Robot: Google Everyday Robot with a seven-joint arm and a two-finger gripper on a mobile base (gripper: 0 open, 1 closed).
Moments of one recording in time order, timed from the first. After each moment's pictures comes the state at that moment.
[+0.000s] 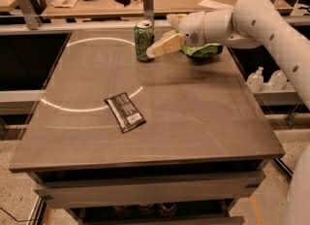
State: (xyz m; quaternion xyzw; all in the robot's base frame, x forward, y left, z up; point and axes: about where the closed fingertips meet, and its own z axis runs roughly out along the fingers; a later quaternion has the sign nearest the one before) arm 0.718 -0.020 0.922 -0.49 0.64 0.30 0.52
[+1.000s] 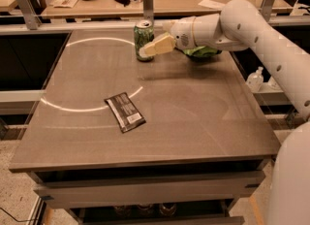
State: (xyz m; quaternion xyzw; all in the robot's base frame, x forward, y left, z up) arm 0.742 -0.004 0.897 -0.45 0.67 0.31 0.50
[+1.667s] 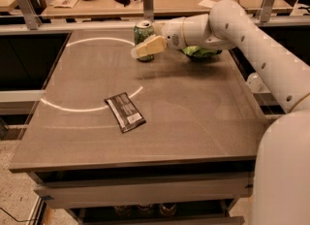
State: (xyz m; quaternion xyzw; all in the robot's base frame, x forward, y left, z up) arm 0.746 0.027 0.891 -0.46 0.66 0.34 0.49
